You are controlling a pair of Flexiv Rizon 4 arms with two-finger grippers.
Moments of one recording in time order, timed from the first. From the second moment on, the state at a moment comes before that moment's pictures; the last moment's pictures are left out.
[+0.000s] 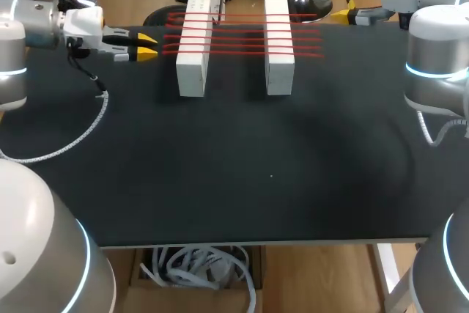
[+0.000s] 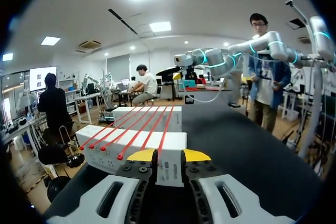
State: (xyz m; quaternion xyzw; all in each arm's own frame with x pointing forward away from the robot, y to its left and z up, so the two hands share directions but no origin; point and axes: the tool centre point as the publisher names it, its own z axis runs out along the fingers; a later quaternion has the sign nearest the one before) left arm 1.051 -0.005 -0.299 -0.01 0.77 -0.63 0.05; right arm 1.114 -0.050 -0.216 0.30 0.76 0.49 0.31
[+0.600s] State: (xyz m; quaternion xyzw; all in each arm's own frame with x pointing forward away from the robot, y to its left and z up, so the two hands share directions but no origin) left arm 1.062 -0.014 -0.307 0.00 0.76 -0.64 0.04; right arm 1.114 -0.050 -0.216 0.30 0.76 0.49 0.31
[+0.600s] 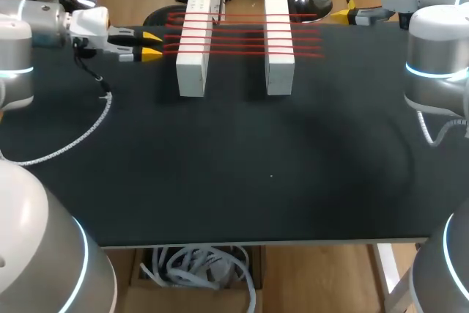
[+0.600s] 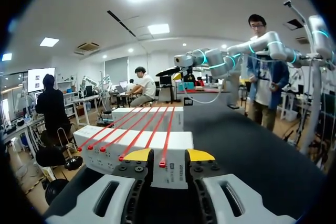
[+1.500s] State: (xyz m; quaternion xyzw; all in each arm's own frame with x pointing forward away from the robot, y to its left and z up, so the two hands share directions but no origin) left arm 1.066 -0.023 -0.325 0.00 0.75 -0.66 0.03; right arm 1.114 -0.050 -0.216 0.30 0.76 0.49 0.31
